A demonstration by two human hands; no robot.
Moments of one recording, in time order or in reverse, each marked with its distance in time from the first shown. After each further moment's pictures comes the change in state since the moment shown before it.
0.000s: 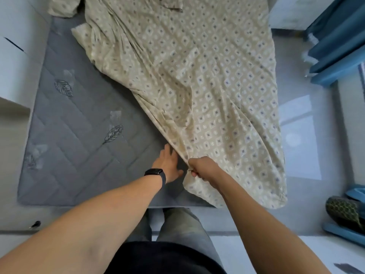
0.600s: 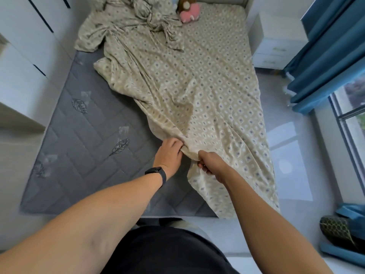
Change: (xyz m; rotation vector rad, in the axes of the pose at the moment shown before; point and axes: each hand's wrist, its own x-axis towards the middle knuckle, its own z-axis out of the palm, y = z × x) left_hand -0.062 0.011 -0.057 -0.156 0.575 0.291; right_hand -0.060 -0.012 -0.004 0.083 0.140 -0.137
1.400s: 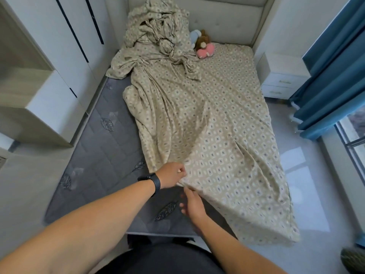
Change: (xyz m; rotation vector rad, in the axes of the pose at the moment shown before) left_hand -0.040 -0.064 -0.124 -0.170 -0.471 -0.165; right_hand -0.052 0.021 0.203 0.421 0.041 -0.018
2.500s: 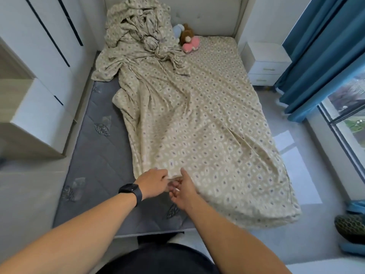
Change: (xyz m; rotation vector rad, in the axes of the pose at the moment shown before) left_hand -0.057 -0.087 -0.046 0.281 -0.042 0.024; right_hand 0.010 -0.037 0.106 0.599 0.016 0.238
